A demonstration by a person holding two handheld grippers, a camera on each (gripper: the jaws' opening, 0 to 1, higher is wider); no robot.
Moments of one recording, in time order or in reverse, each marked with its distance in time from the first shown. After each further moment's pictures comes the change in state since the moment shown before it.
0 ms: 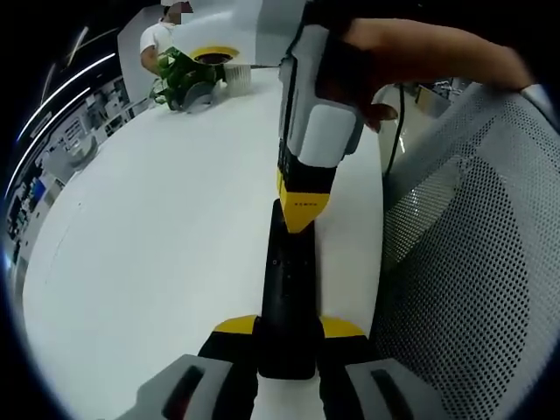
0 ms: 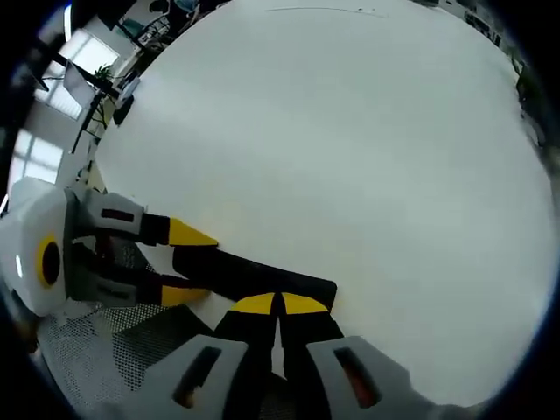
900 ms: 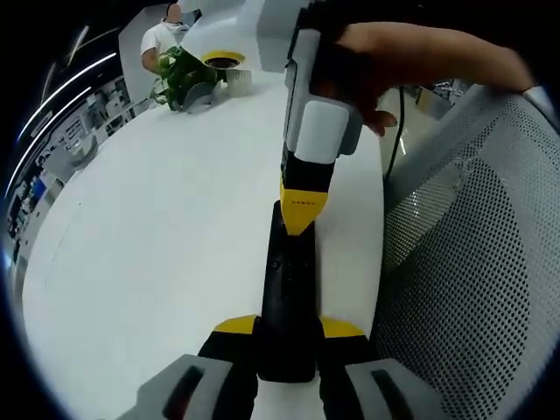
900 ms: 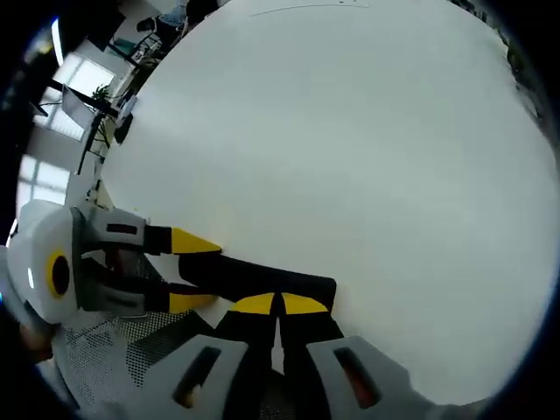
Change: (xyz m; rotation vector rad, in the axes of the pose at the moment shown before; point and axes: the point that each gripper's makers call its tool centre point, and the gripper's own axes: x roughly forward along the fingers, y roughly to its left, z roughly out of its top) left arm 0.000 -0.001 0.003 -0.001 -0.004 -0.001; right arm 0.000 0.000 -0.001 0.094 -0.016 0.067
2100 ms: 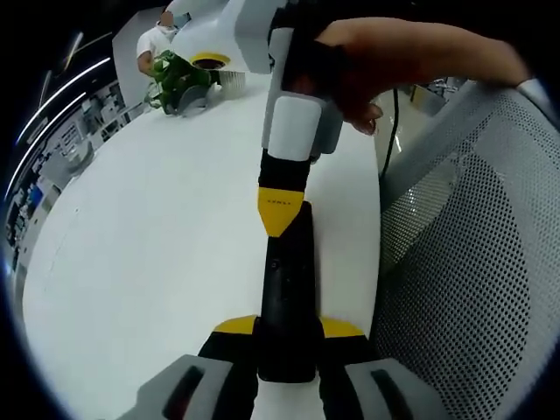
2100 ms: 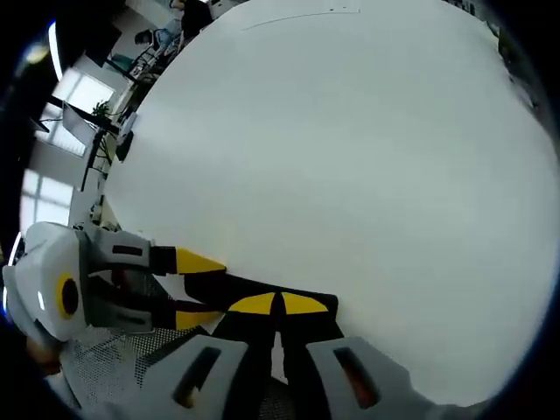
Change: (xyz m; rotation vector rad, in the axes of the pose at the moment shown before) left arm 0.001 0.001 0.001 0.024 -0.004 -0.010; right arm 0.001 0.001 0.012 0.048 -0.056 0.030
